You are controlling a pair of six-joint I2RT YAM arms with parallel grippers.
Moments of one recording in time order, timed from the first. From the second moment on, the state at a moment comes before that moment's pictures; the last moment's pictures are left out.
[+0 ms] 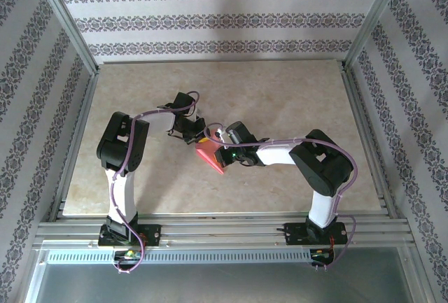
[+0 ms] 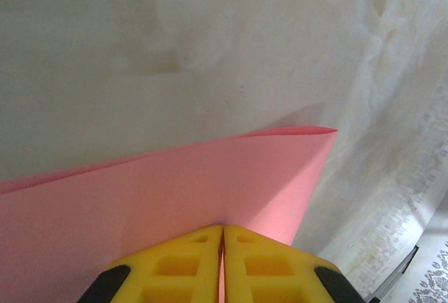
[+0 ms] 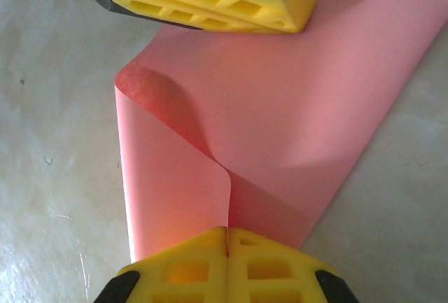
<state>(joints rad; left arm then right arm) -0.33 2.04 1.26 -0.39 0.58 -0.71 0.72 1.83 0.87 0.10 -0.30 0.31</state>
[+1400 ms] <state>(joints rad) -0.33 2.04 1.26 -0.39 0.58 -0.71 0.70 1.83 0.88 0.04 -0.34 0.35</state>
